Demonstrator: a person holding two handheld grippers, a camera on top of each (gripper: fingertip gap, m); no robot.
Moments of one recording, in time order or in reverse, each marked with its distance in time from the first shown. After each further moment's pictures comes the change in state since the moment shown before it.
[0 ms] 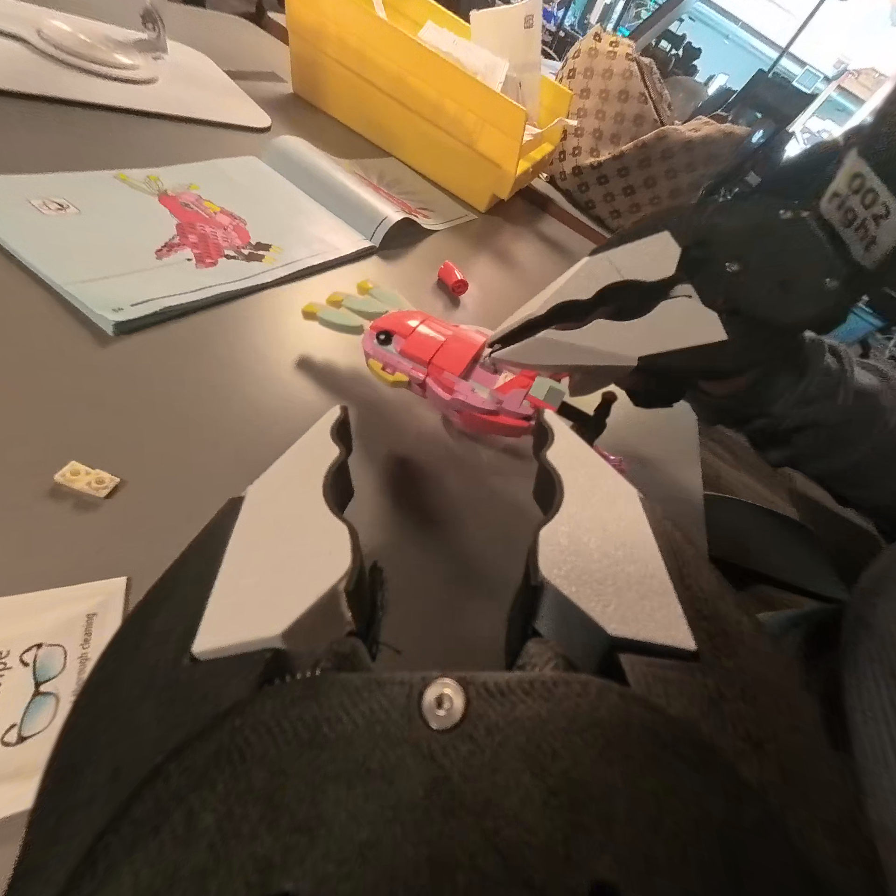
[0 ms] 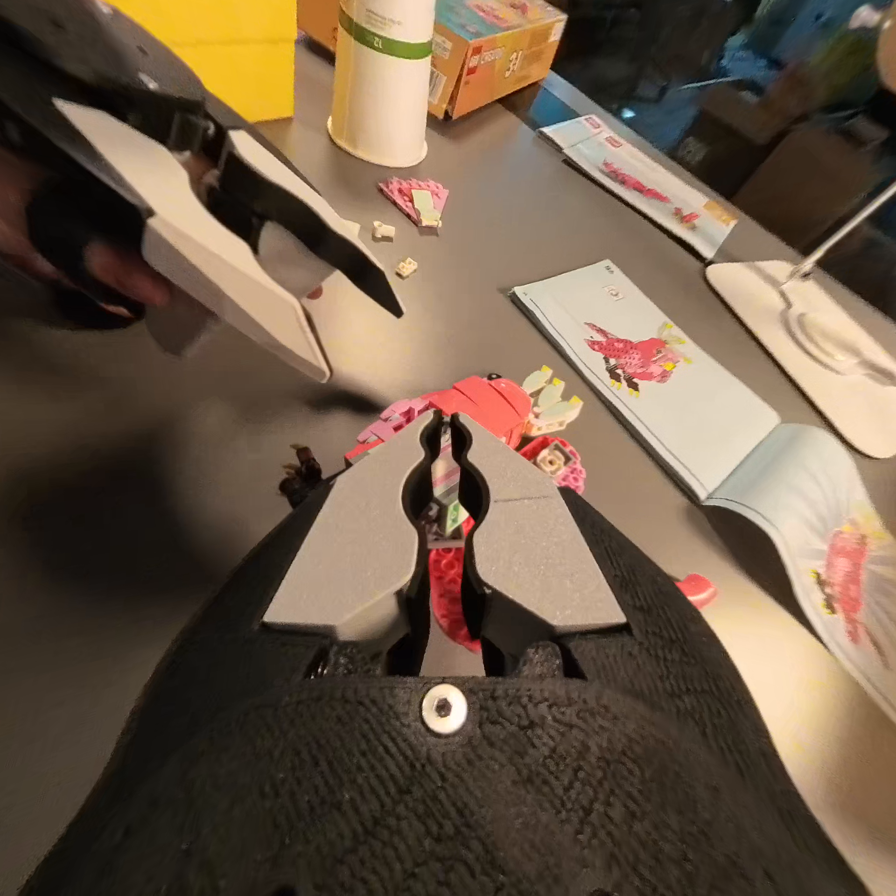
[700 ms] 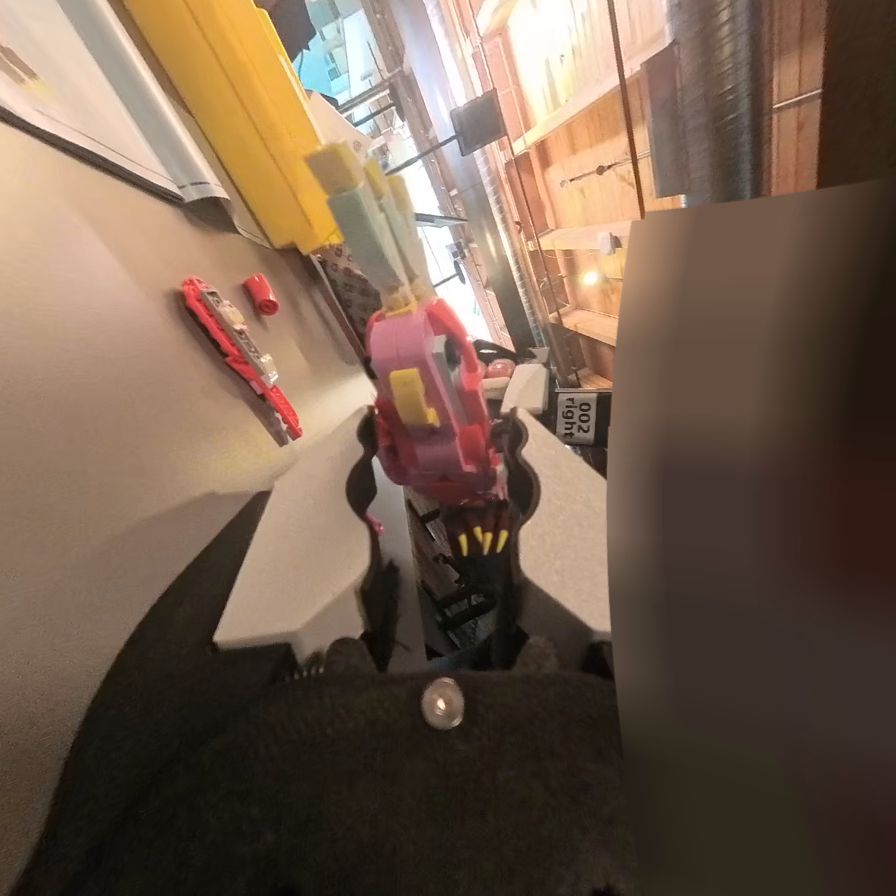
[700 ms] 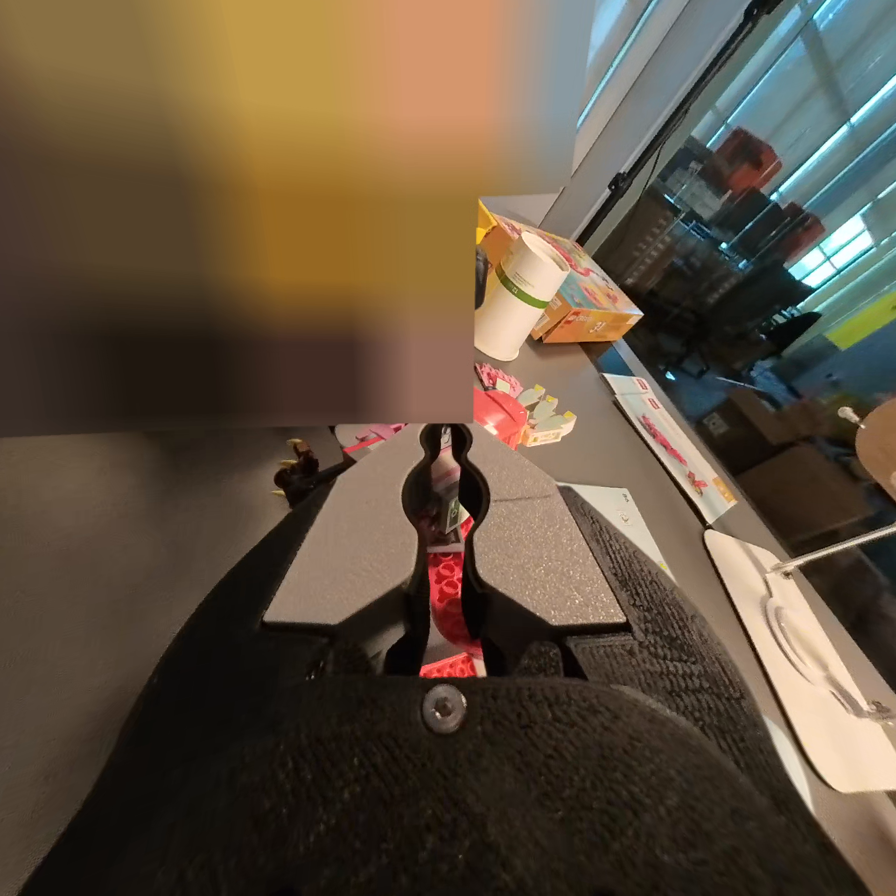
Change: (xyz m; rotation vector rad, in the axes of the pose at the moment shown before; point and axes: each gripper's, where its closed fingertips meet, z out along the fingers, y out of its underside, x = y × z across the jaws) left arm 0.026 -0.032 -0.012 0.181 0.582 -0.721; right arm -0.041 -0.067 -0.016 0.336 -0.211 -0.382
